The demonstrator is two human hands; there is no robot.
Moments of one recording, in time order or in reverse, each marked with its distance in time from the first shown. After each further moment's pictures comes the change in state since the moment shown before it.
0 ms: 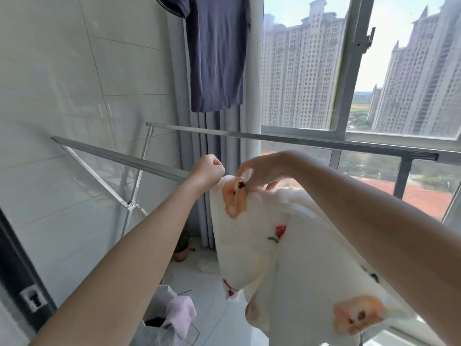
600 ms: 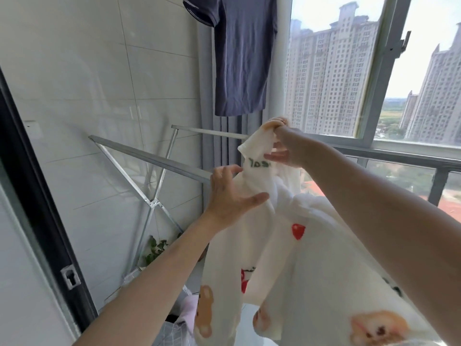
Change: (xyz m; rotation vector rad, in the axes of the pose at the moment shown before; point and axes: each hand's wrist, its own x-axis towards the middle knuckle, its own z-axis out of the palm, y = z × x) left_hand -0.073 -0.021 0.012 -0.067 0.132 0.323; right_hand 0.021 -0.012 -0.032 1.207 0.453 -0.025
